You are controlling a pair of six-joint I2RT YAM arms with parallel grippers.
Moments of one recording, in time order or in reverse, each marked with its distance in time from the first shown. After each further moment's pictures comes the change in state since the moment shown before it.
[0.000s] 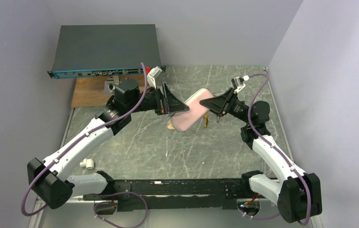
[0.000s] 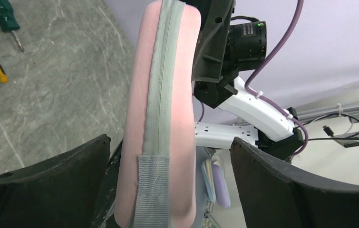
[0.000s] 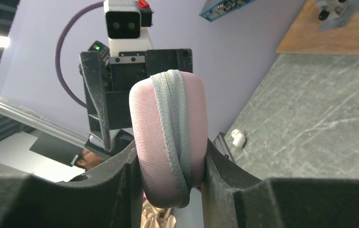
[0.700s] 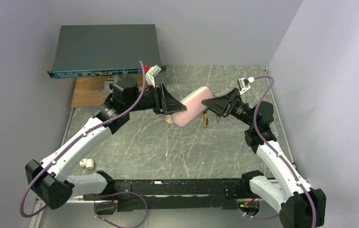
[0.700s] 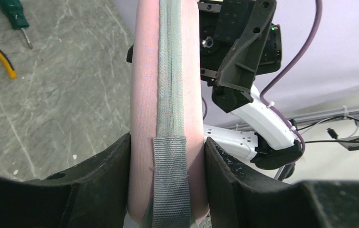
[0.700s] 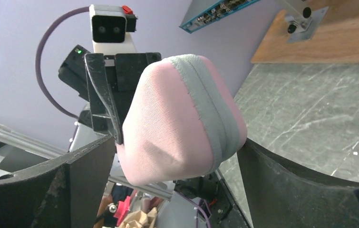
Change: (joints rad) left arm 0.001 -0.006 0.073 -0.146 -0.020 0.064; right arm 0.005 -0.146 0.031 -0.328 0.082 -0.175
